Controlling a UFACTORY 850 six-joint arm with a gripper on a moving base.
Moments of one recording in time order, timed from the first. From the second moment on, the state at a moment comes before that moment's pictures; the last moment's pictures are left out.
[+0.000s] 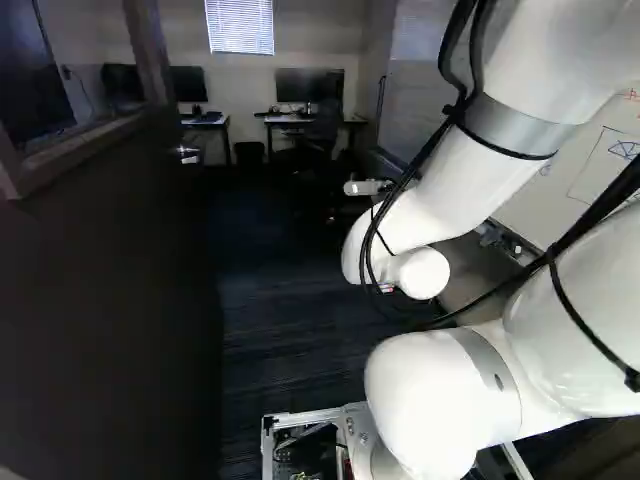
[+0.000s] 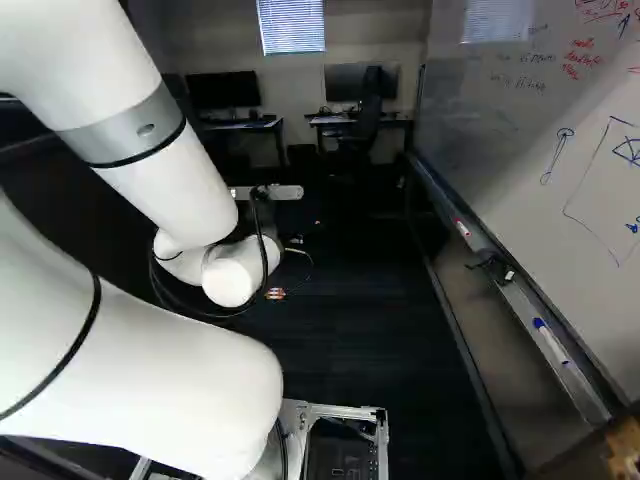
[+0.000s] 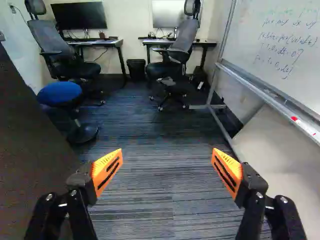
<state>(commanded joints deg) 0.0 16.0 -5.0 0.0 50.0 0.0</state>
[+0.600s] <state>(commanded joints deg) 0.0 16.0 -5.0 0.0 50.0 0.0</state>
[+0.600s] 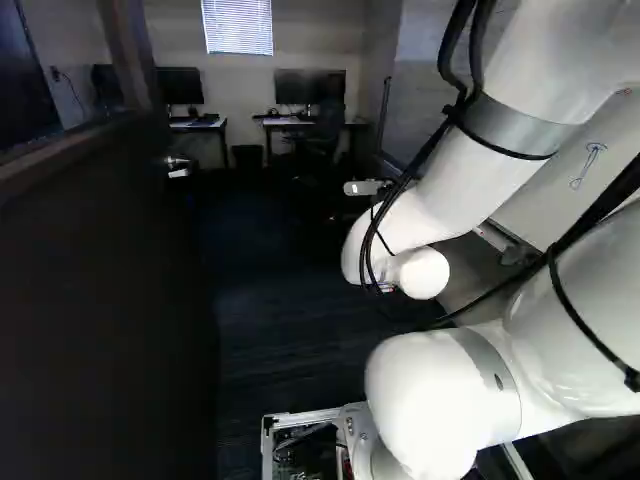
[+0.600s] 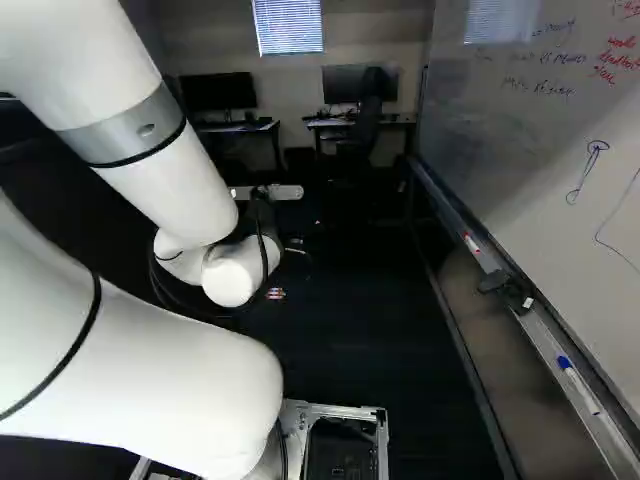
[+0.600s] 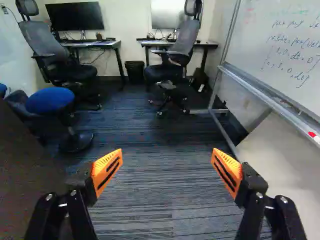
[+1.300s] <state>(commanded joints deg) 0.0 16.0 -5.0 0.0 50.0 0.0</state>
